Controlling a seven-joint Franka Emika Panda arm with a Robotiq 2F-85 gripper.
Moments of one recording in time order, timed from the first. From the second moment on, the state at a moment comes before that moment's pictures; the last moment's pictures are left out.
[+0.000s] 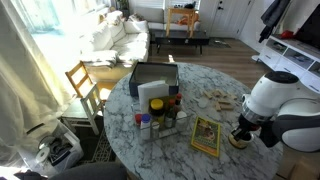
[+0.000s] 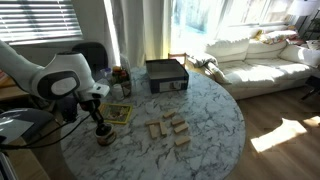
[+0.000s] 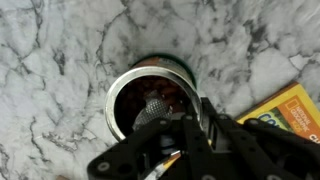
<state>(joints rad) -0.07 -0.02 -0.02 -2.75 -0.26 2.74 0.32</state>
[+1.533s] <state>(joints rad) -0.06 0.09 -0.12 -2.61 -0.35 2.82 0.40</state>
